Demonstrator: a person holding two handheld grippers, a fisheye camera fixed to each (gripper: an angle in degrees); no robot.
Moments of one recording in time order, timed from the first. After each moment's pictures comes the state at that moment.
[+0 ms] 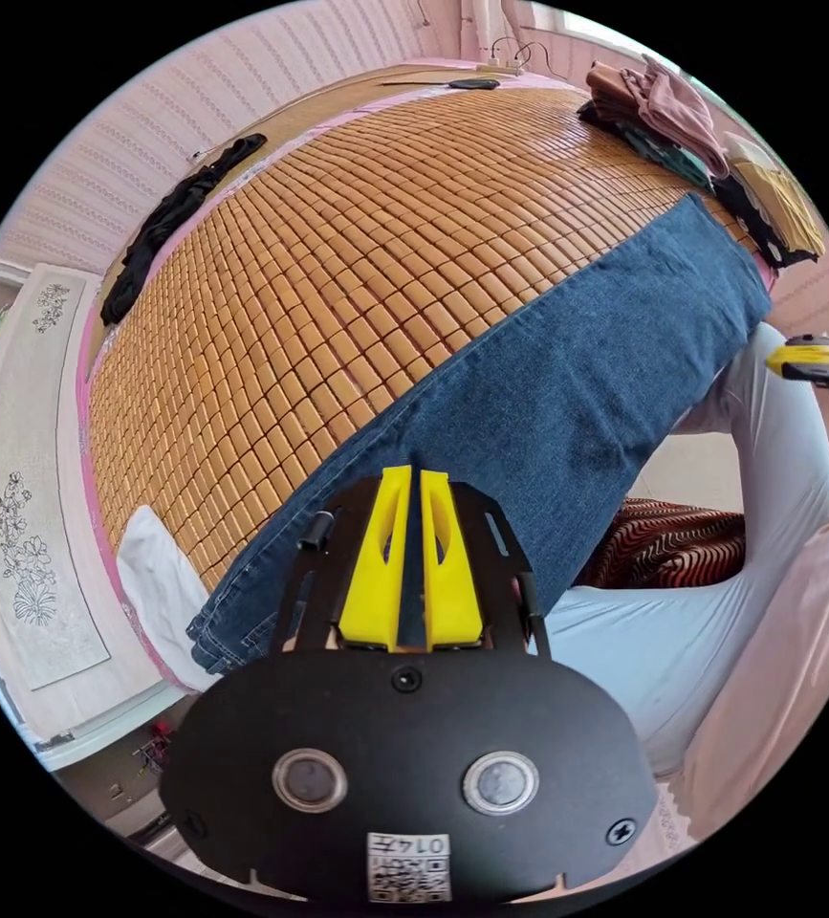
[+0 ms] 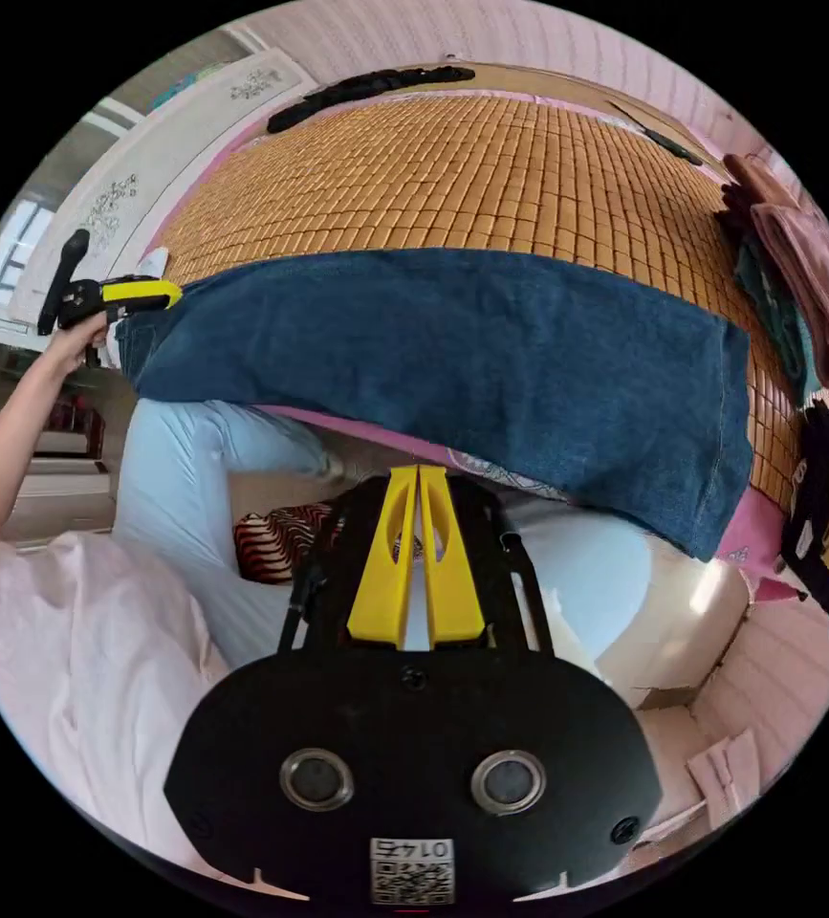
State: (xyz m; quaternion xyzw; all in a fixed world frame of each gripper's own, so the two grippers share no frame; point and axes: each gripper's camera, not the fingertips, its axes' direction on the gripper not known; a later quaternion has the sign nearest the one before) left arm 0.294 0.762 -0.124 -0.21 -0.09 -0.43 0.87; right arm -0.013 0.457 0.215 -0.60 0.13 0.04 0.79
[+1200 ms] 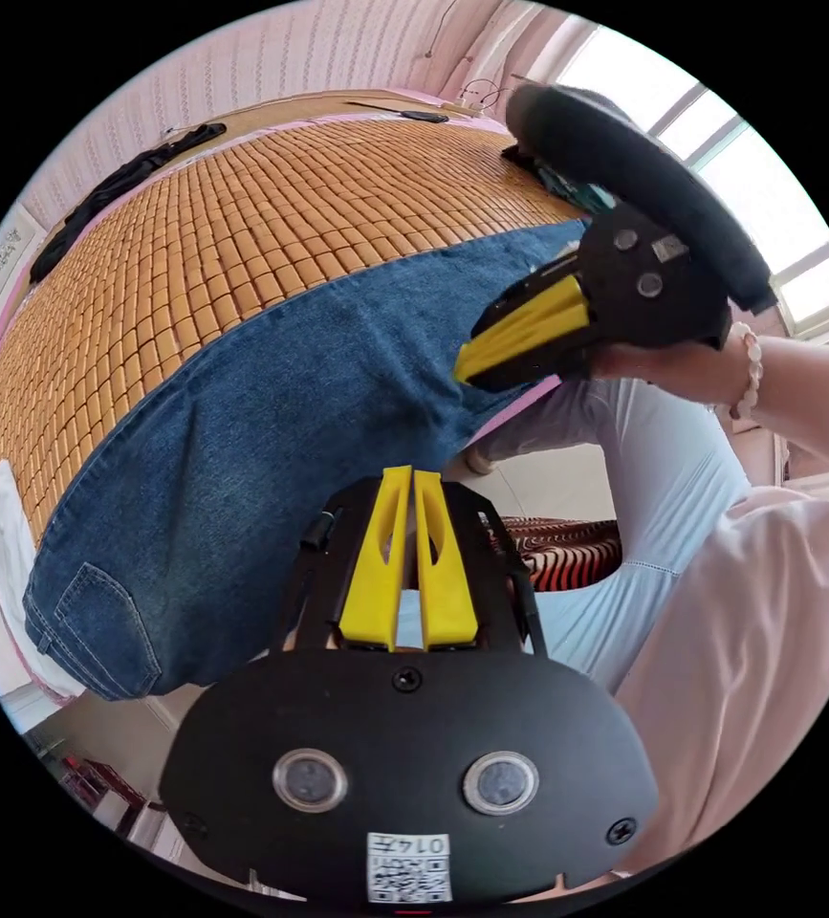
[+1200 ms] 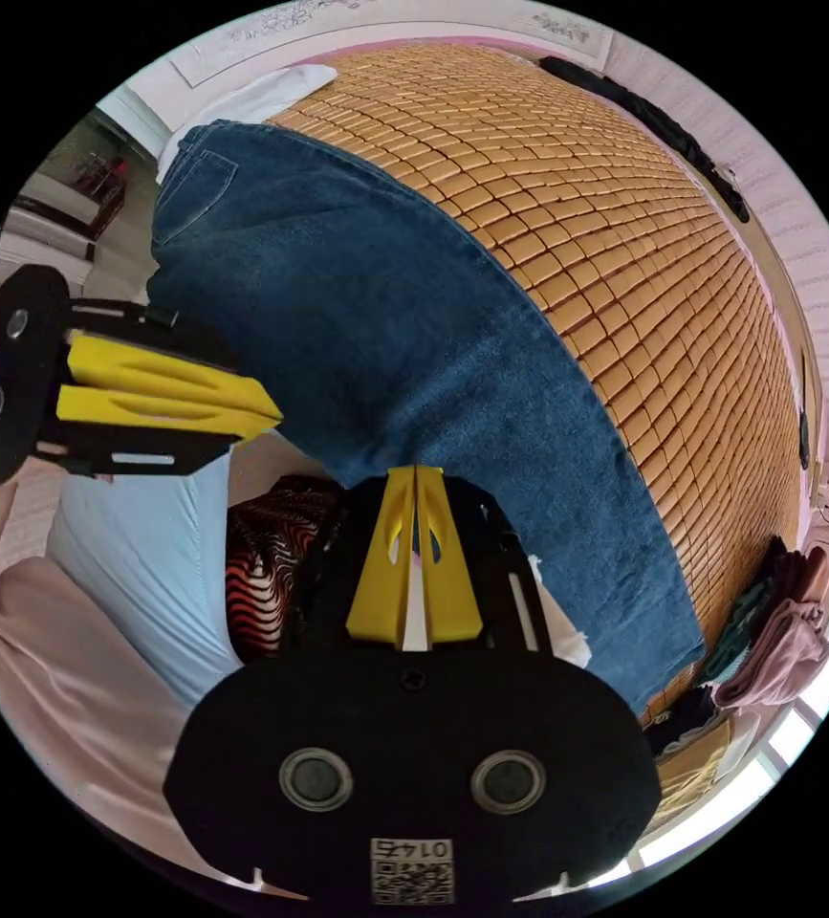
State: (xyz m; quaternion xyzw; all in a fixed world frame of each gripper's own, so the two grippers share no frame) left arm 0.409 0.777 -0.124 -0.08 0.03 -0.47 0.88; right arm -0.164 0.663 0.475 -0.67 0.05 -0.23 0.71
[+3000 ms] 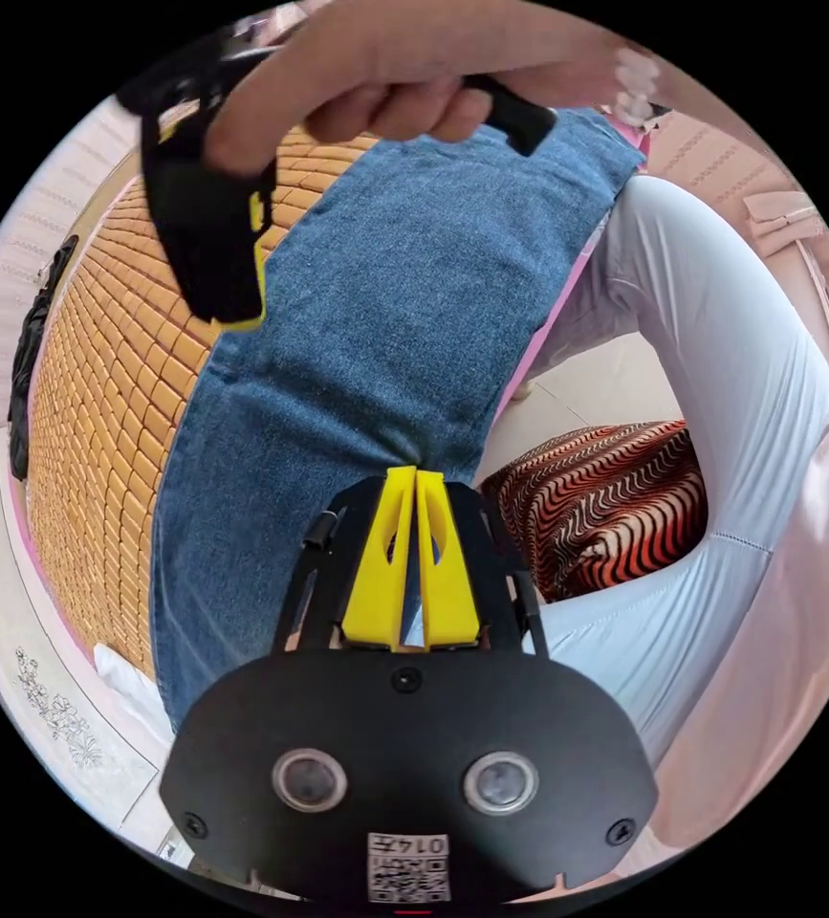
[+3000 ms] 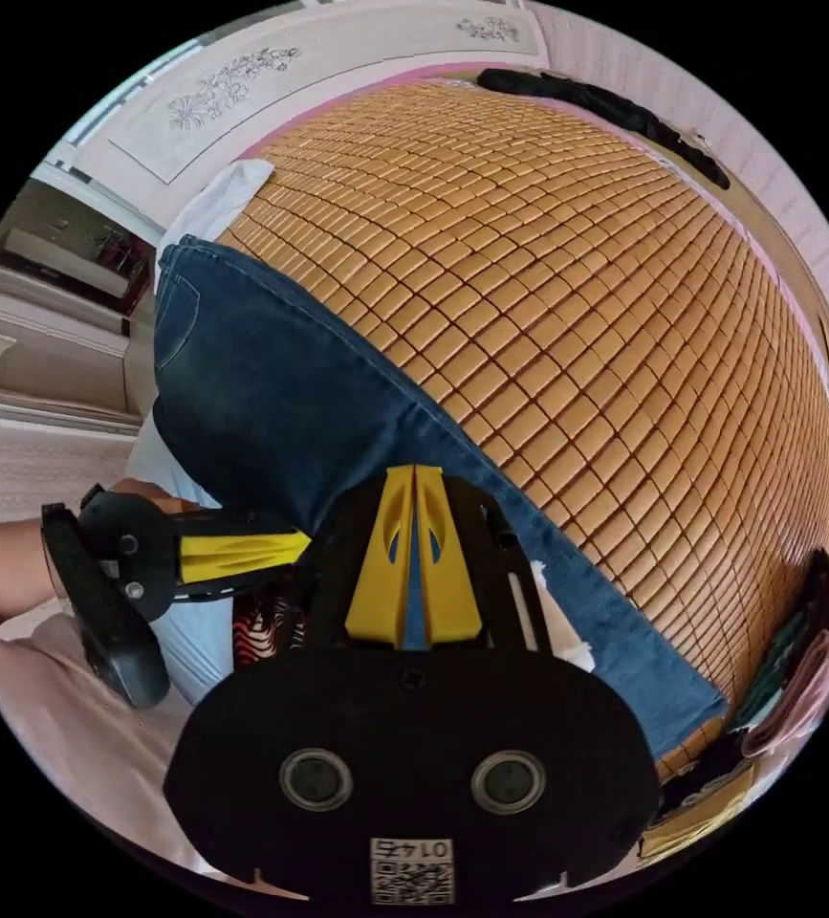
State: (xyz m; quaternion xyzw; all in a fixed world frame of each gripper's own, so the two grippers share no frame) left arm 0.459 0.680 0.036 -0.23 0.01 -0.27 0.94; right arm 0.023 0.431 0.486 -0.63 -0.01 -0.13 0.77
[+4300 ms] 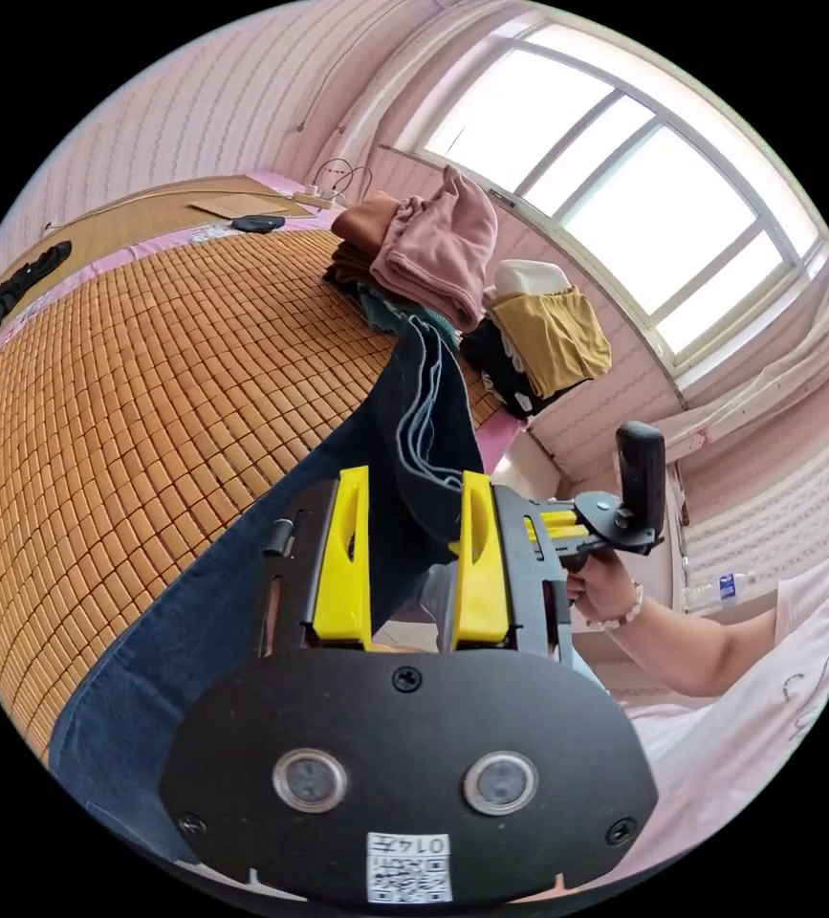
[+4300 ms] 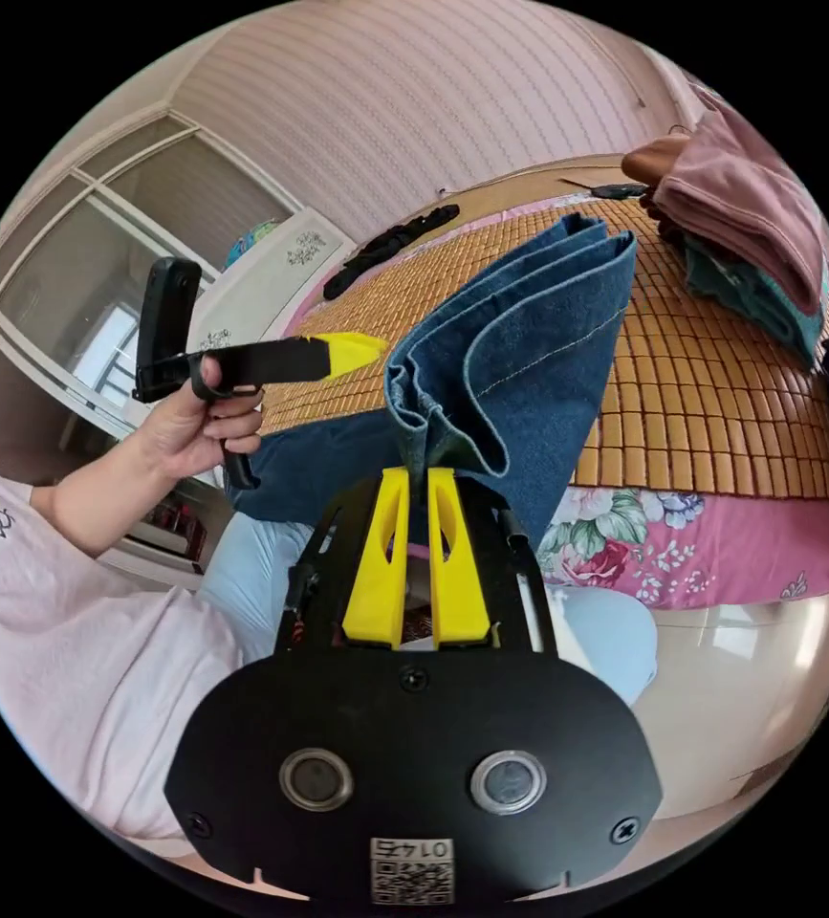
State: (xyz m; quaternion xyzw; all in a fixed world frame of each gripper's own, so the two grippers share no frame) left arm 0.298 0.557 -0.044 0.12 0.12 -0.41 0.90; right arm 0.126 0.326 0.039 -0.39 0.01 0.15 0.91
